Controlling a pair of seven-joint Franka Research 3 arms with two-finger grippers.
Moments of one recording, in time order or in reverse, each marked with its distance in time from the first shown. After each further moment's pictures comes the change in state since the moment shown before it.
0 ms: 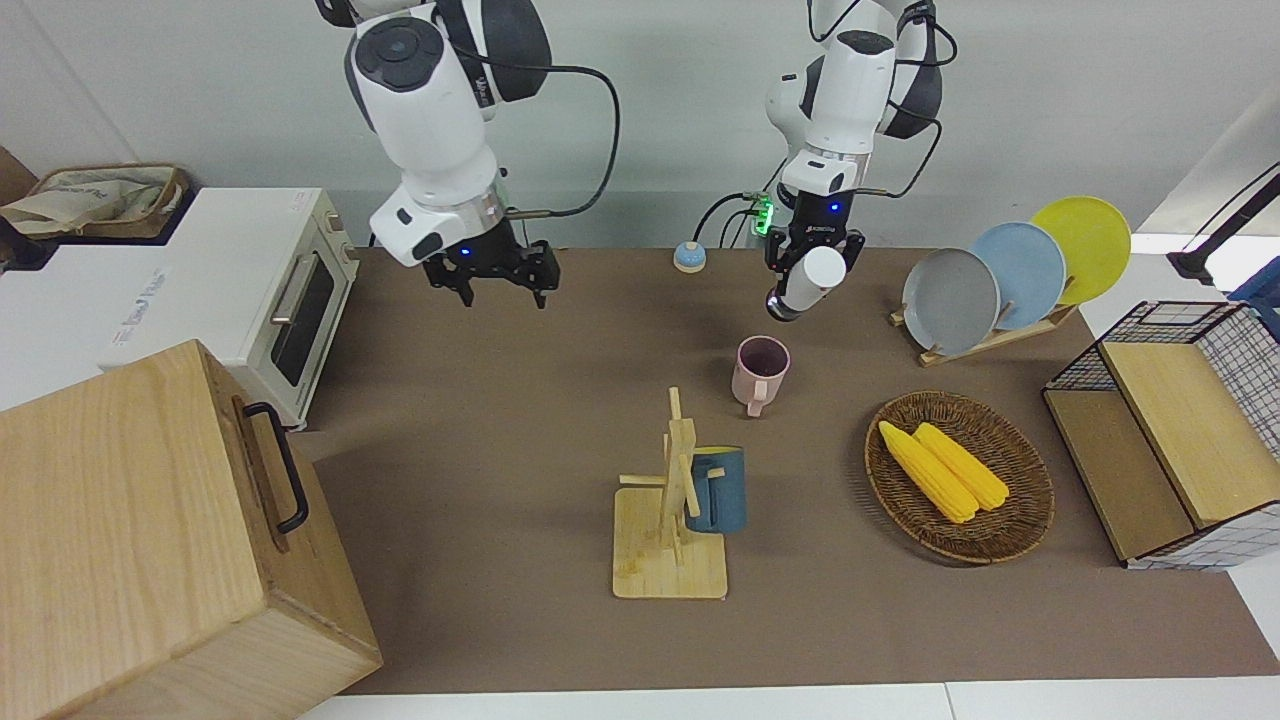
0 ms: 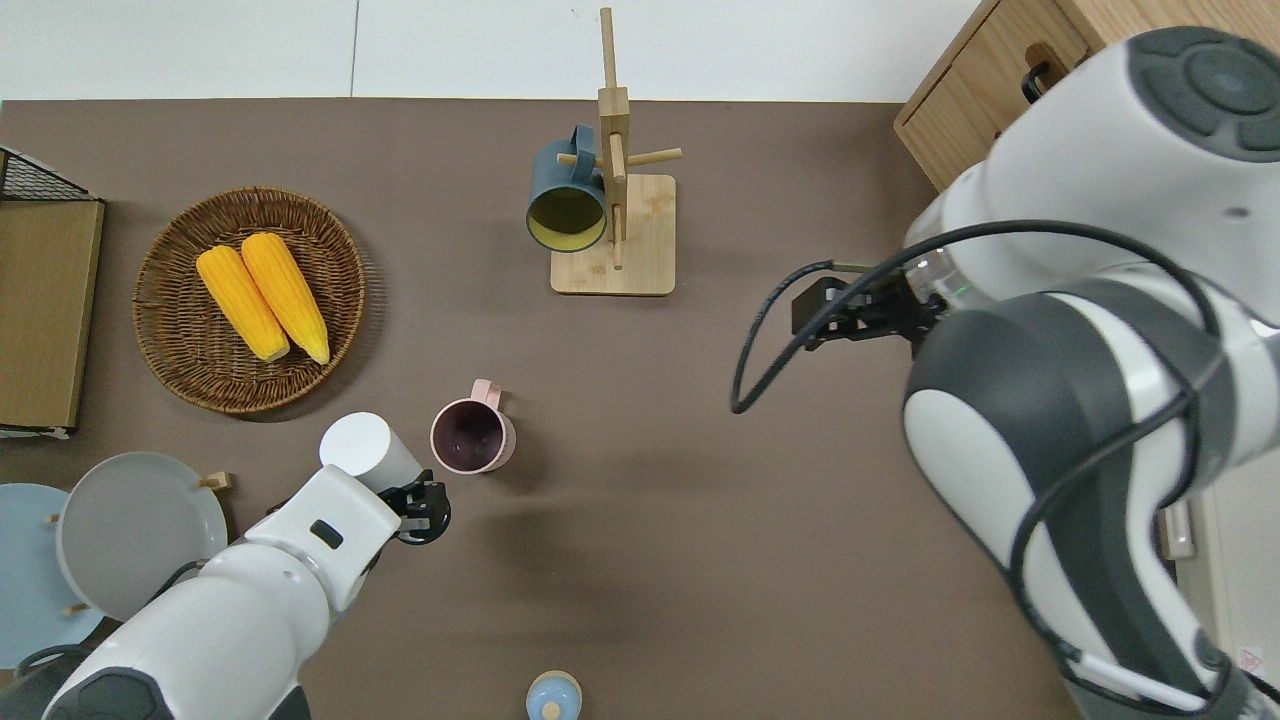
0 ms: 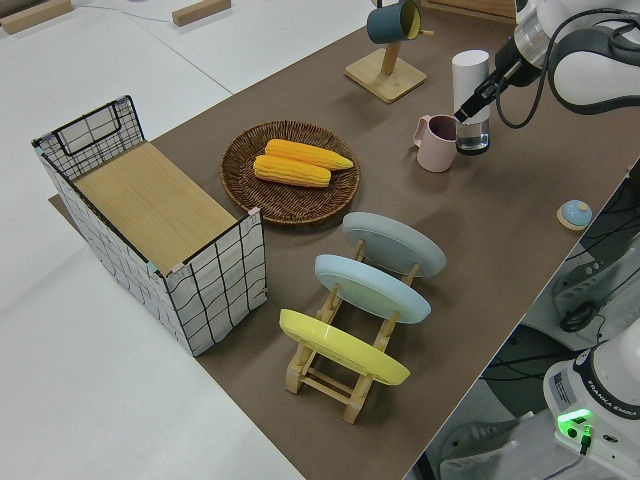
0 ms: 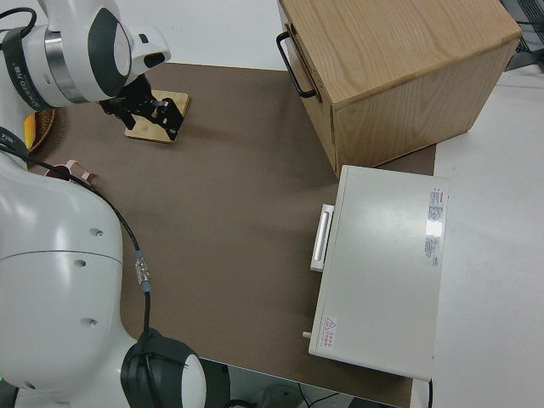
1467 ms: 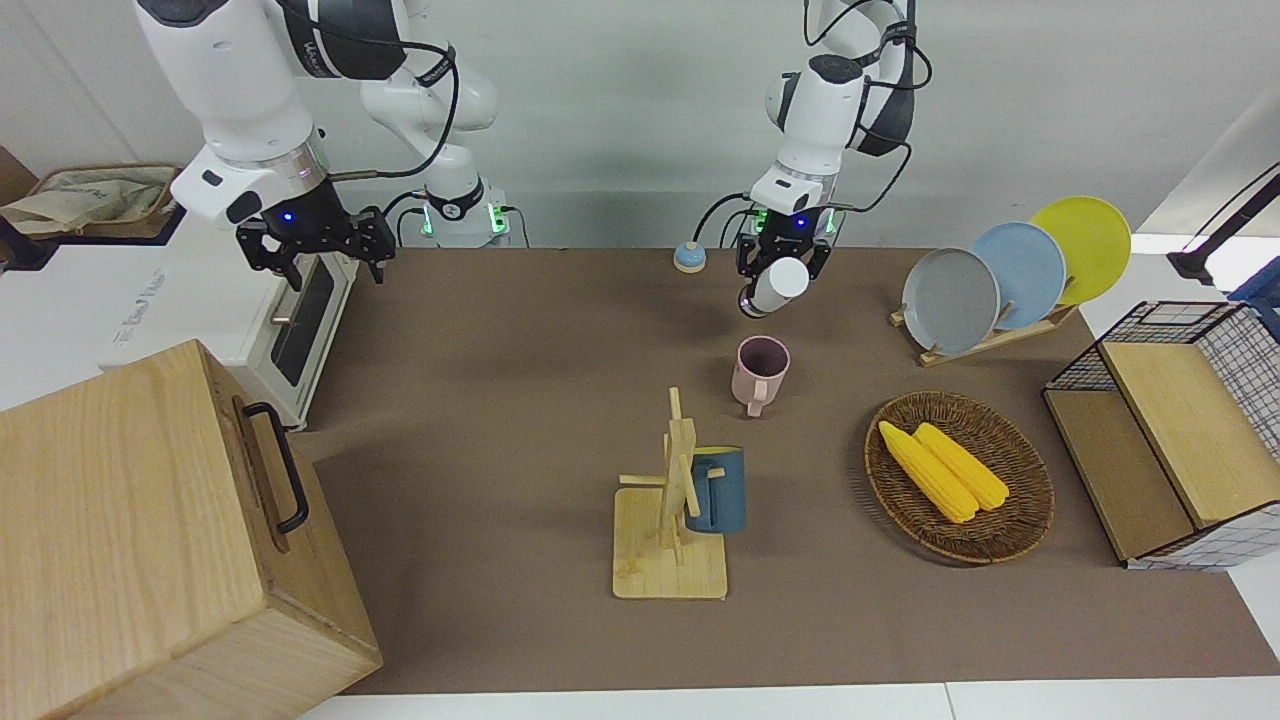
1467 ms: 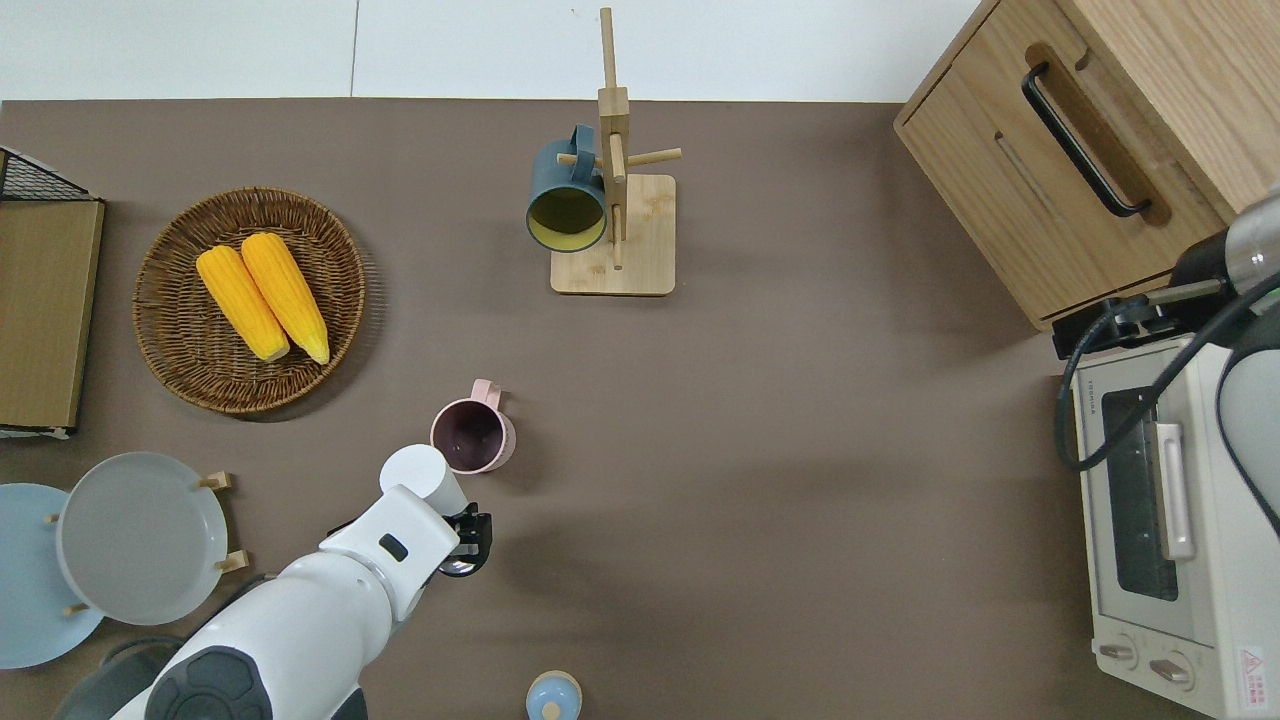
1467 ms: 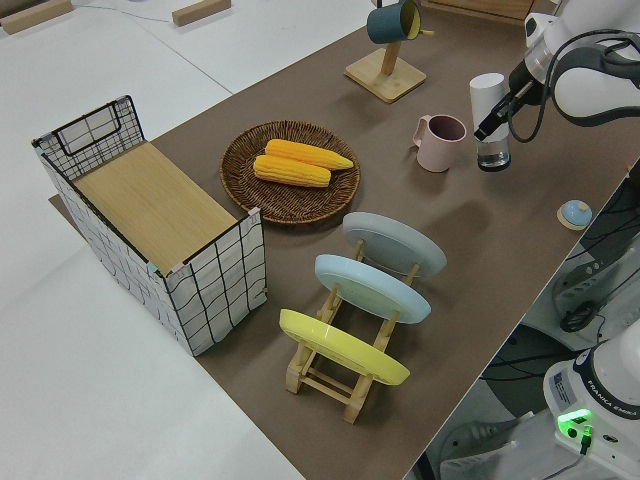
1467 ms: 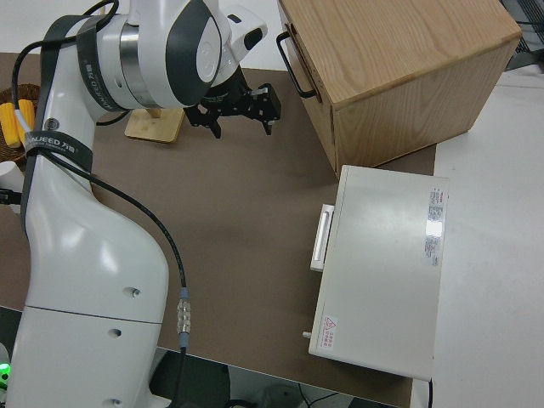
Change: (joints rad) left arm -0.075 0.041 -0.003 -0.047 -0.035 0.000 -0.025; right arm -0.245 -0.126 0.000 -0.086 -0.121 -0.029 -0.473
